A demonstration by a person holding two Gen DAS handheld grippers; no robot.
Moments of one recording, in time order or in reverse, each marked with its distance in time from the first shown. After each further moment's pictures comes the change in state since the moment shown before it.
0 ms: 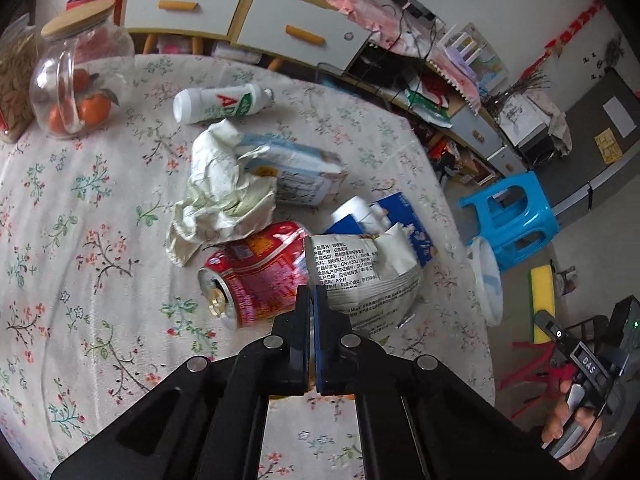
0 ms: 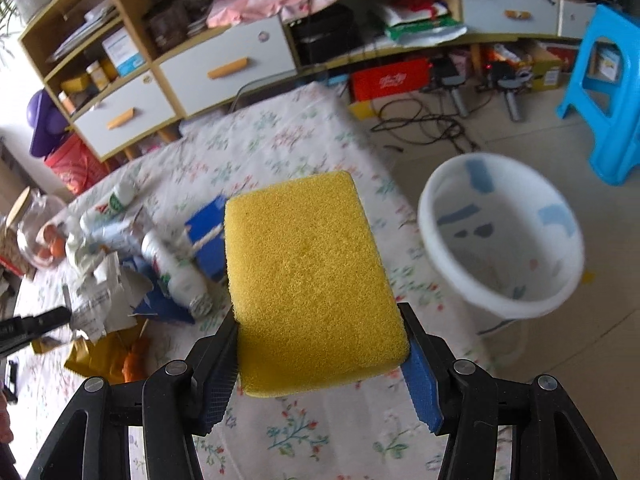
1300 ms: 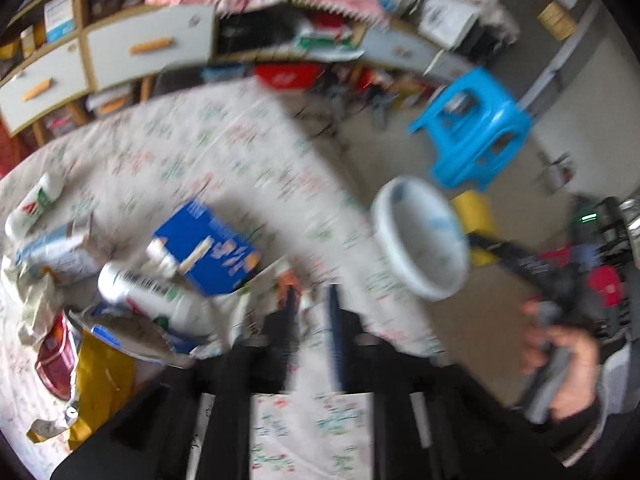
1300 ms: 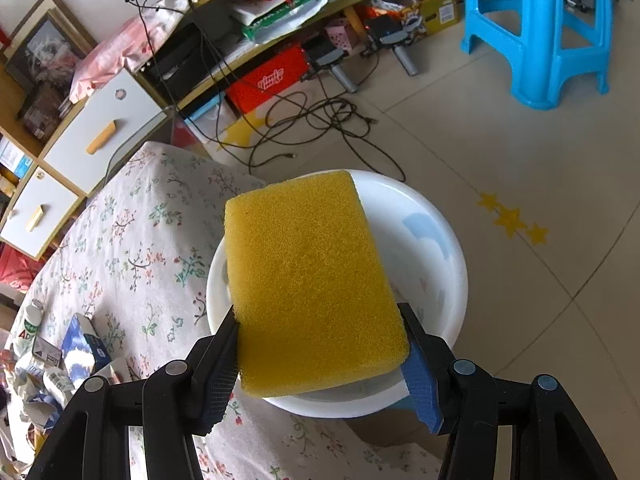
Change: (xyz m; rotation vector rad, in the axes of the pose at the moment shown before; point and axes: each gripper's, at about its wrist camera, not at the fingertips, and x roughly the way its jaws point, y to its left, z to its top) left arm 0.078 -0.206 0.002 0.366 0.157 0.035; right arm 0.043 -0.168 0.044 0.312 0.047 -0.072
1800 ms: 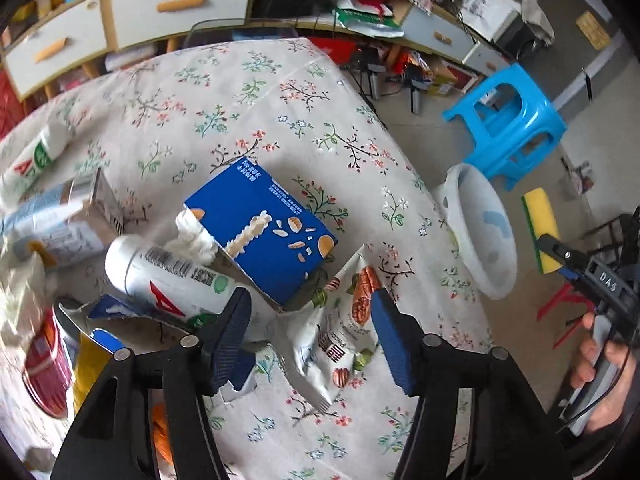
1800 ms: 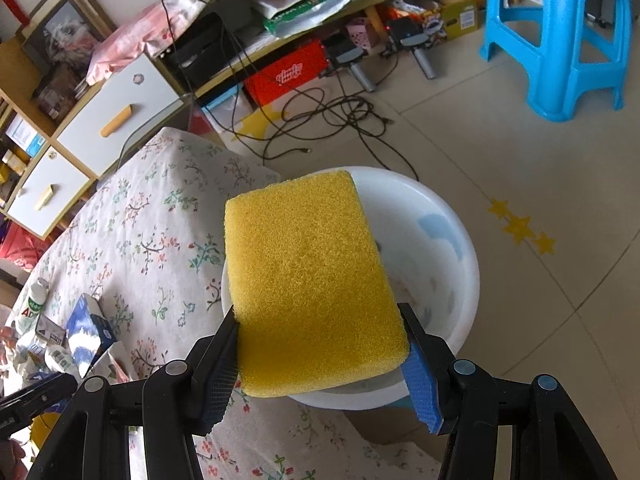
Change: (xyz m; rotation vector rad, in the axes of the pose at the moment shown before) left arm 0.045 0.047 0.002 -0.050 0.070 0.028; right arm -0.001 0.010 -0.002 -0.057 0.010 0.018
